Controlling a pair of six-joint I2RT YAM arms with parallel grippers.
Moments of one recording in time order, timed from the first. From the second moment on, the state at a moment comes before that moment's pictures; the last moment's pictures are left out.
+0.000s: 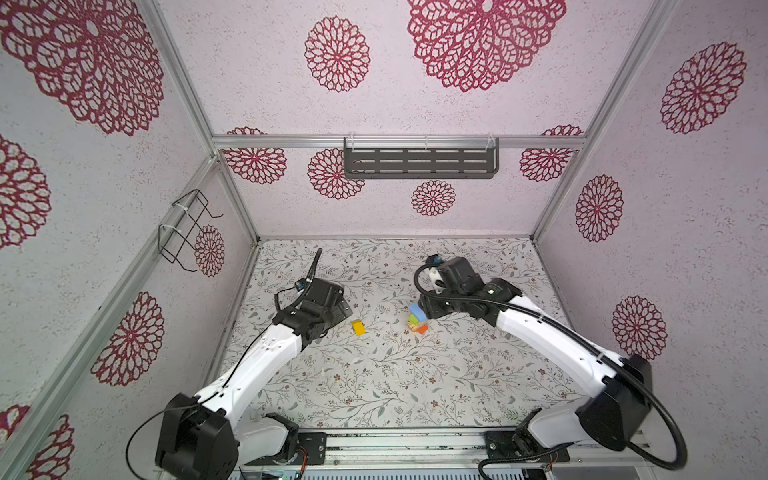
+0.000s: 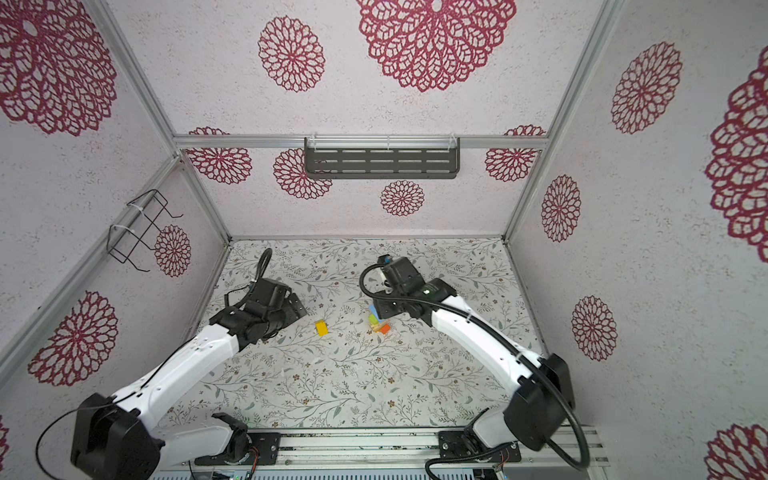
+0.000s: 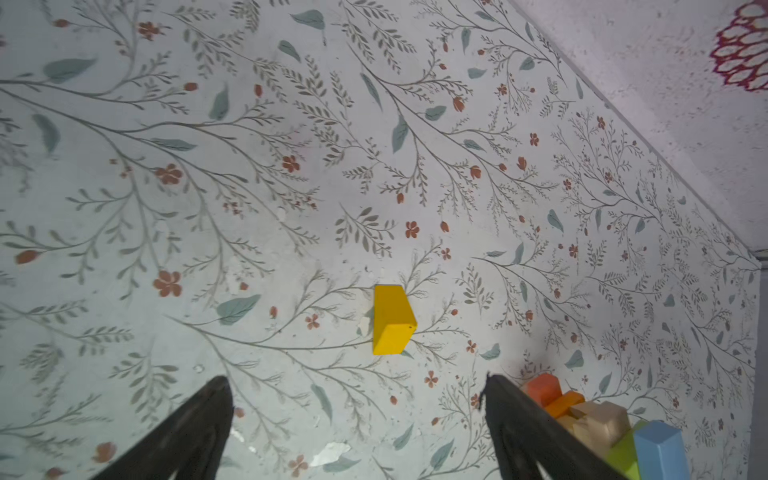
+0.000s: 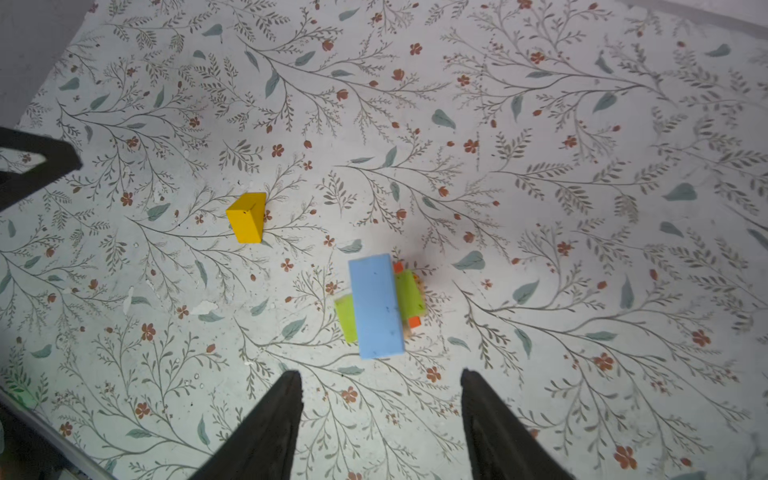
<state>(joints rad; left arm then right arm) -0.39 1.19 0.89 -0.65 -0.25 -0.92 0.73 1.50 1.36 -0.76 0.06 0.27</state>
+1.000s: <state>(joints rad) -0.14 0.92 0.43 -0.44 -0.10 -0.81 0.96 2.36 2.08 -0.88 0.12 0.48</state>
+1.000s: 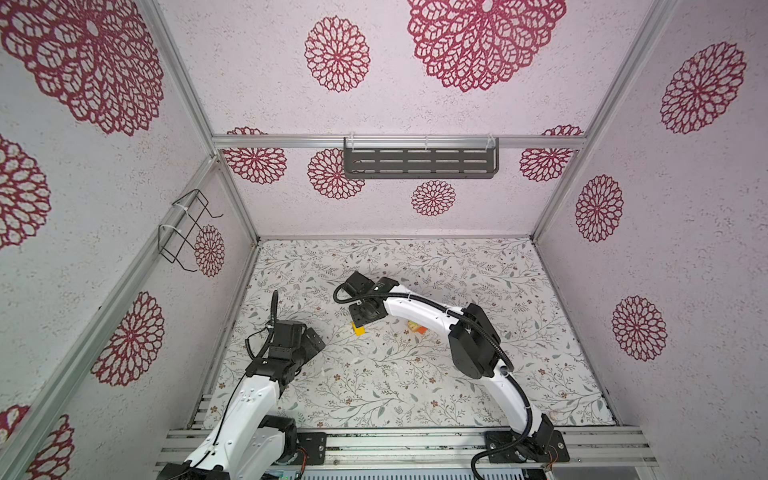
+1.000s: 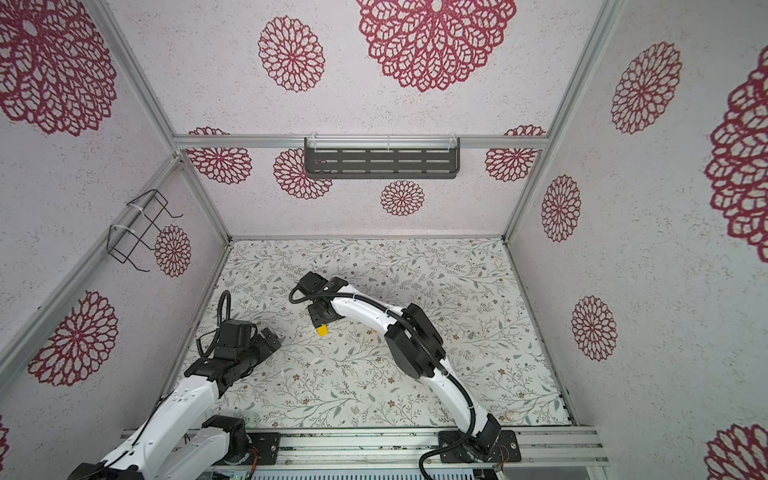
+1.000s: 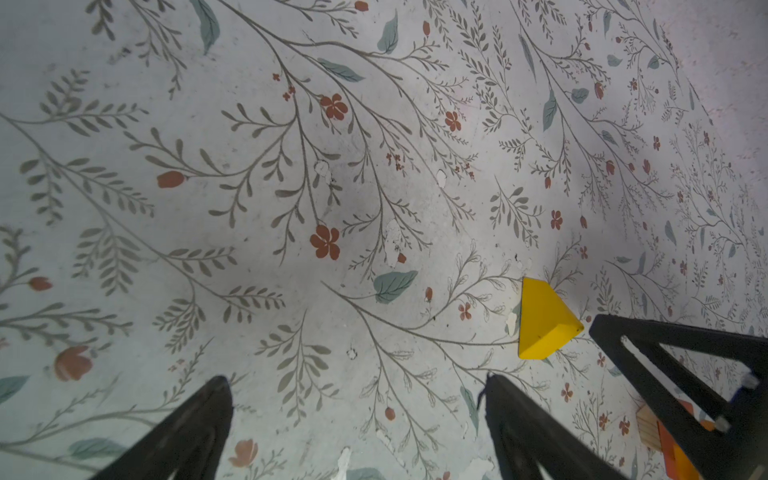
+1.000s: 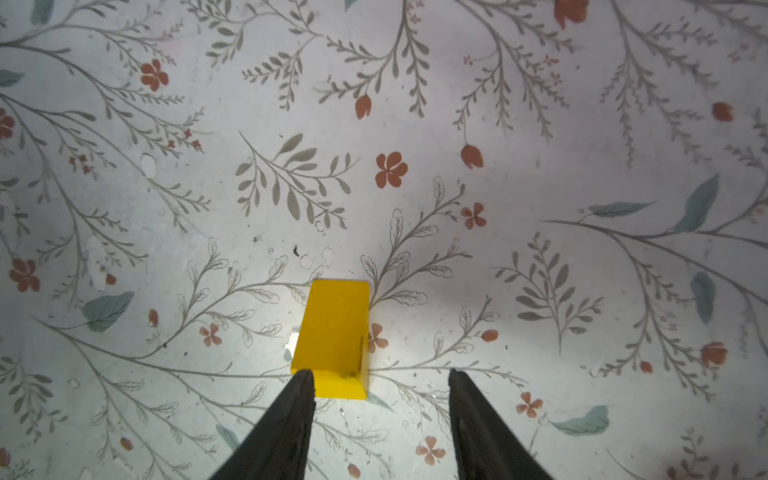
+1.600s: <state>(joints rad) -0.12 0.94 0.42 -0.39 -0.08 -0.80 0.97 2.40 2.10 -0.84 0.08 0.50</state>
